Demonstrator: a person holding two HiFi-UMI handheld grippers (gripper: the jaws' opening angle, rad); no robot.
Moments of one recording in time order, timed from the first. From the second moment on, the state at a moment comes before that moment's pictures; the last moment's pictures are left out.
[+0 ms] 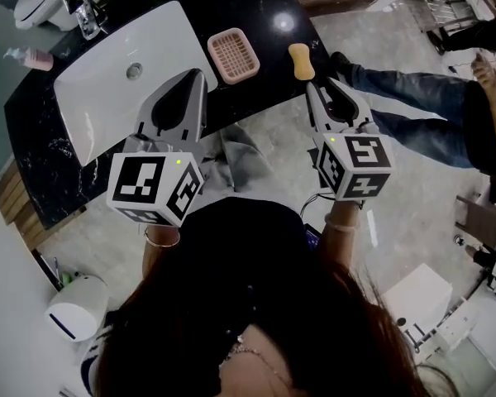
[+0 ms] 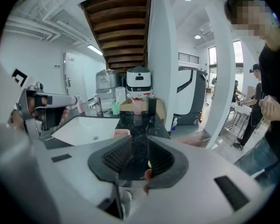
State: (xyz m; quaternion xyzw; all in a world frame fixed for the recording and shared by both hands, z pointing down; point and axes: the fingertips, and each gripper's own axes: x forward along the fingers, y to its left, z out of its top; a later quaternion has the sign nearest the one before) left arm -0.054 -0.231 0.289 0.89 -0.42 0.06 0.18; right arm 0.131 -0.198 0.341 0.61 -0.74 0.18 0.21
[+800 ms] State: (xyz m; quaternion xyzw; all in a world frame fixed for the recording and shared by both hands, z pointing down) left arm -0.056 -0.307 0.350 0.86 -0.44 0.10 0.25; right arm 0.166 -0.274 0.463 0.56 -0.70 0.30 0.31
